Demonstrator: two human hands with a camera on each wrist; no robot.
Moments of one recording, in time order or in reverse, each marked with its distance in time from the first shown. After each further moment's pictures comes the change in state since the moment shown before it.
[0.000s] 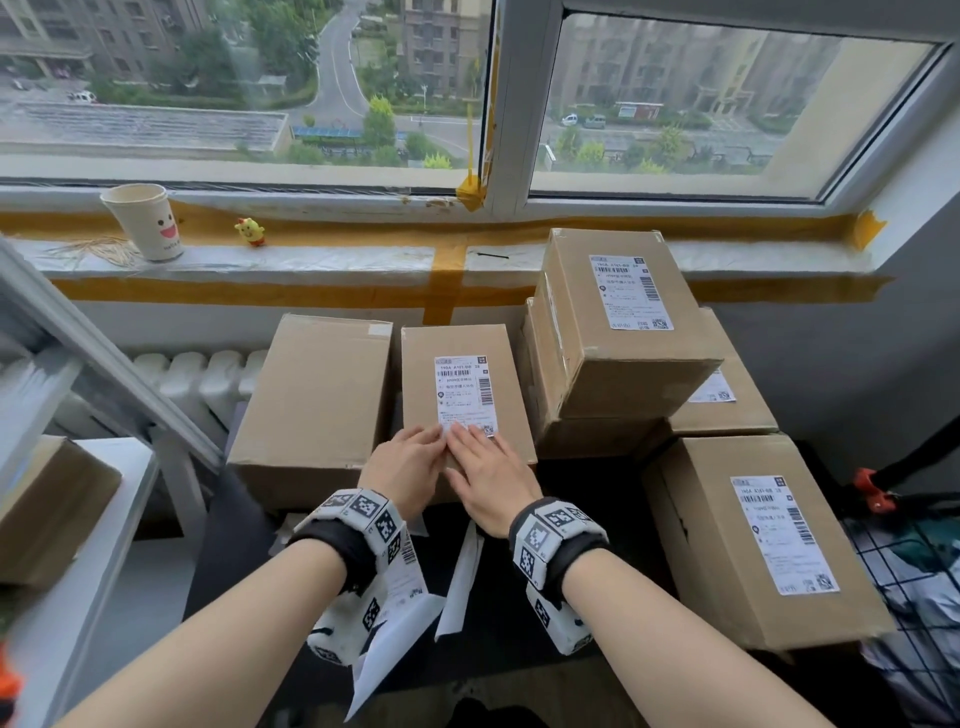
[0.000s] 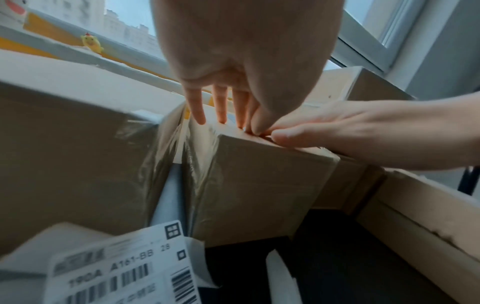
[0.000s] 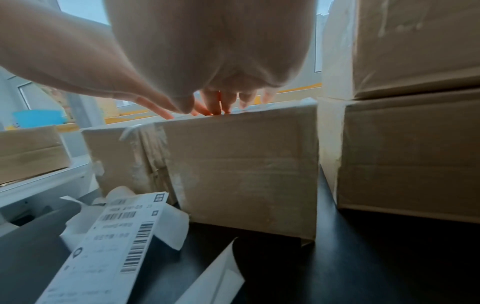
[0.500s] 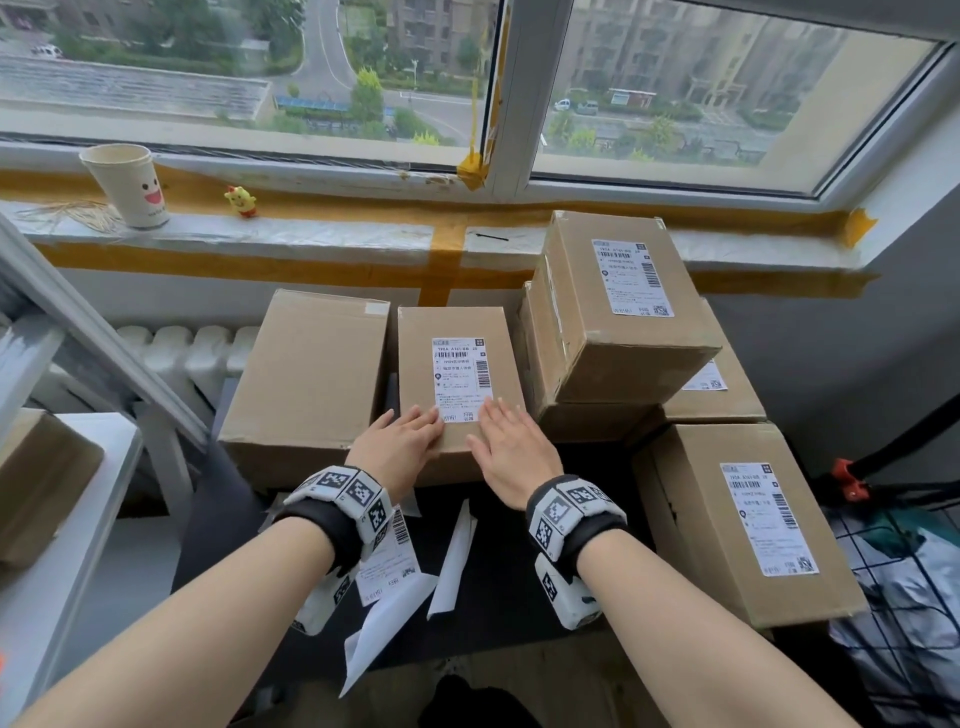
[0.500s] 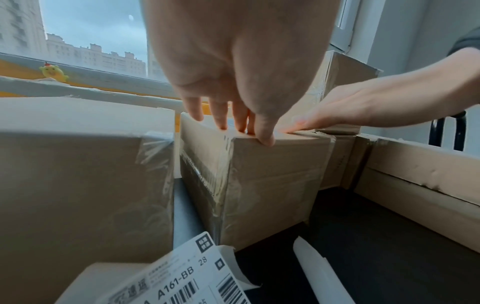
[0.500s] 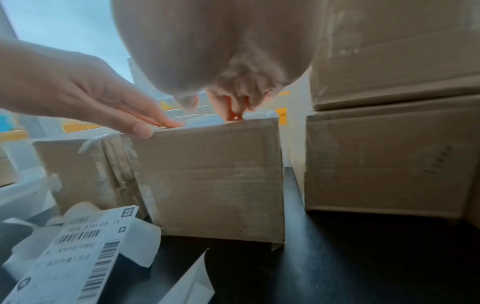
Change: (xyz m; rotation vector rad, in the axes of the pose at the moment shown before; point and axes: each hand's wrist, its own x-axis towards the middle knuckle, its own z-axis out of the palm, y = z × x) left_hand -0.005 -0.007 -0.011 0.166 -0.154 0.082; right_hand -0.005 0.014 -0.013 -0.052 -0.023 0.111
